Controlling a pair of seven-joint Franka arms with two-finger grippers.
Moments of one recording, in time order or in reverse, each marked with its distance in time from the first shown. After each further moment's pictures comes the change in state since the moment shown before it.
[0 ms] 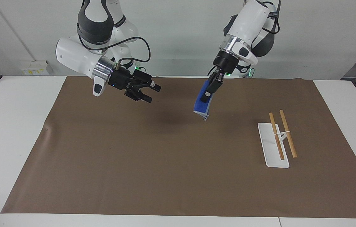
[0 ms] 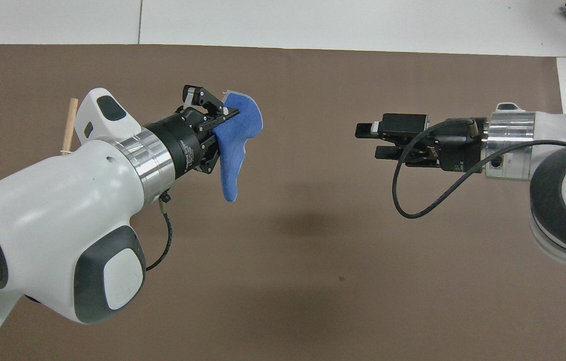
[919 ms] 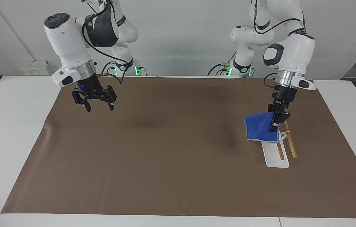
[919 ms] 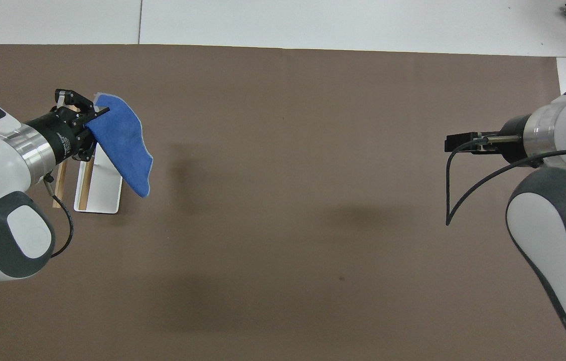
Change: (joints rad) left arm 0.344 -0.004 0.004 -0.223 0.001 0.124 0.323; right arm -0.063 -0.001 -0.003 0.095 -0.882 -0.073 0.087
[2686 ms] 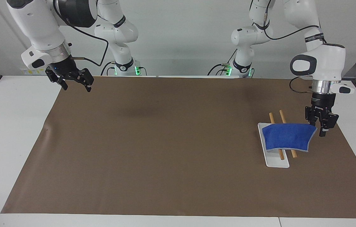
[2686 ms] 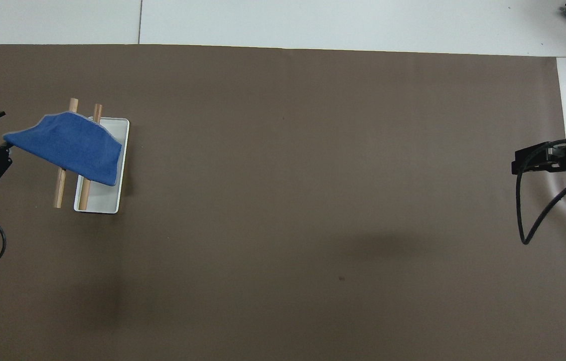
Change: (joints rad) left arm 0.296 0.051 0.000 -0.052 0.000 0.070 0.096; right arm 0.067 0.008 -0.165 0.184 -0.081 -0.371 0.001
